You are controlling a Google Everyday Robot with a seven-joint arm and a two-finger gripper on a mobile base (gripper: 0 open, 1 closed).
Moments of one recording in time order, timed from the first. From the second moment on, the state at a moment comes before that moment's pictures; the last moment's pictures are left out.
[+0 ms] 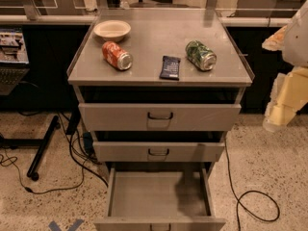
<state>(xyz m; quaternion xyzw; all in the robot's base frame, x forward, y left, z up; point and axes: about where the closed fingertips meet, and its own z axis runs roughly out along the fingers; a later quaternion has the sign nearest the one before) 0.438 -0.216 0.977 -0.60 0.78 -0.04 0.16</state>
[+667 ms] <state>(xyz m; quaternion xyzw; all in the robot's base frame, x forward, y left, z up) 0.441 -0.216 0.976 -0.60 0.78 -0.03 0.17</state>
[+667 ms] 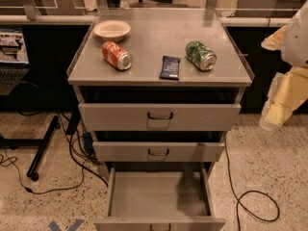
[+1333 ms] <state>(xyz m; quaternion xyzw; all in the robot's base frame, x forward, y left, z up) 0.504 -0.204 0.963 -0.53 0.79 0.03 0.30</state>
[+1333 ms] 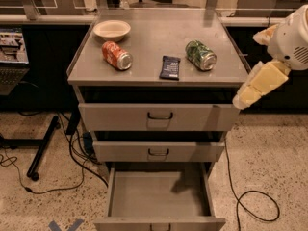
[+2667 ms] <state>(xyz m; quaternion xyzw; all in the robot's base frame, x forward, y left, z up) 0.577 -0.089 0.938 -0.59 0.71 0.14 0.36</state>
